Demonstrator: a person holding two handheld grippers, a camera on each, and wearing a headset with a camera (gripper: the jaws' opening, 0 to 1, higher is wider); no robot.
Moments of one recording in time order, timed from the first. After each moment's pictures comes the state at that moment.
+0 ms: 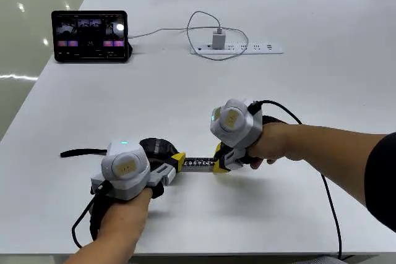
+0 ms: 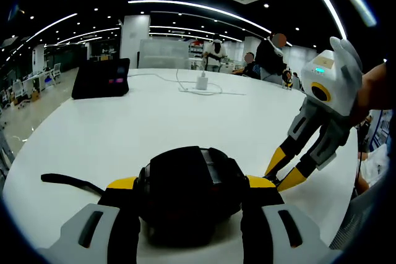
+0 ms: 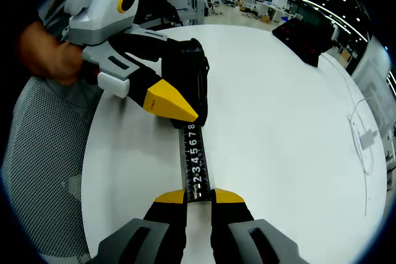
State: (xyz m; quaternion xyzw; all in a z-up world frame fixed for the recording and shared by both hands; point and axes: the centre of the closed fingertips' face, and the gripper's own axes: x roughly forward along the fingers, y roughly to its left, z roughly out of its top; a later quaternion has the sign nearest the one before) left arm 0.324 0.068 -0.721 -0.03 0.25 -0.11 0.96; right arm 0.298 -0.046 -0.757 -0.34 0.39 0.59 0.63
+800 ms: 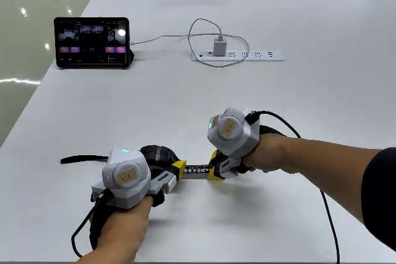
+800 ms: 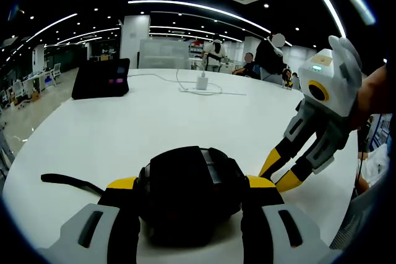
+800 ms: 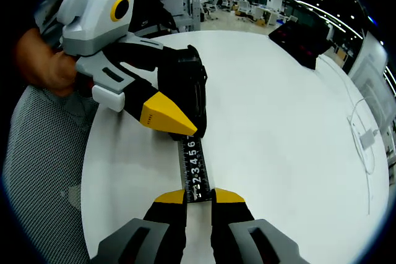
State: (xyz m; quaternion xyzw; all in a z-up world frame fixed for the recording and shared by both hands) left arm 0.324 0.067 -0.721 -0.03 0.25 -0.12 0.96; right arm 0.300 -0.032 -0.755 -0.32 0.38 0.59 0.64
